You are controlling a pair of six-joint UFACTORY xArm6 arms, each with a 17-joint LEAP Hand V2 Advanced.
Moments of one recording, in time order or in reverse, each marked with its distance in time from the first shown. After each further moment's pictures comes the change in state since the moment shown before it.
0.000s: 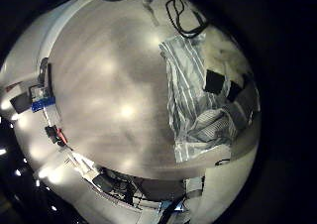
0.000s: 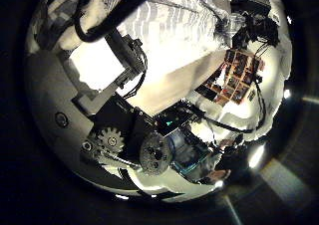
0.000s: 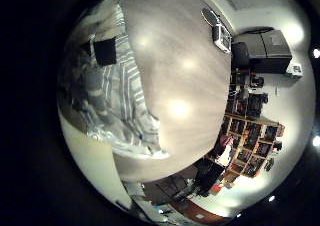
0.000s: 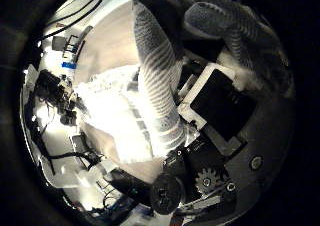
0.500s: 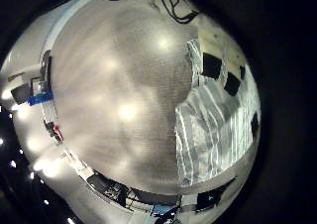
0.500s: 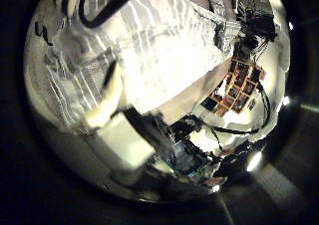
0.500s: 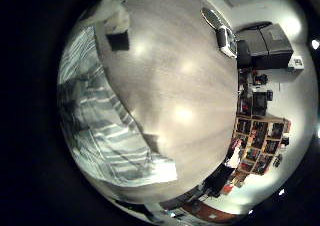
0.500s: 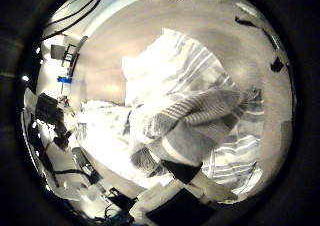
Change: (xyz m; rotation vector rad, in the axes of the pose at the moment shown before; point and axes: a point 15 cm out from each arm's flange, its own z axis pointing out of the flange) left arm -0.023 -0.026 0.020 0.060 0.046 -0.104; right arm 0.028 -0.058 0.023 0.124 -0.074 0.132
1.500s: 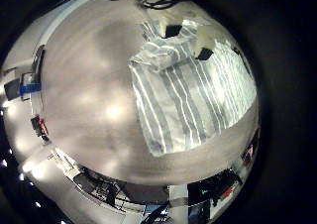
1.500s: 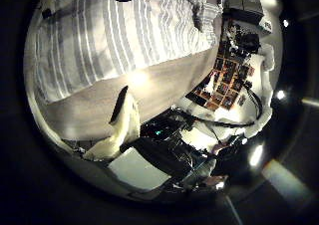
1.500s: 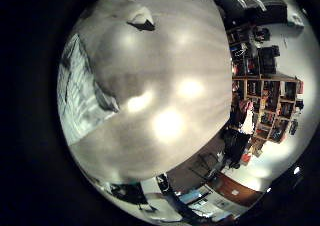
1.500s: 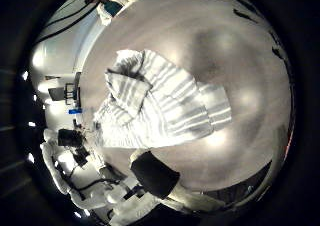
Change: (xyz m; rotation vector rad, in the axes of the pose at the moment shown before) left arm 0.054 0.071 0.037 -0.044 0.115 0.052; right arm 0.127 0.156 -0.018 -0.228 -0.043 0.304
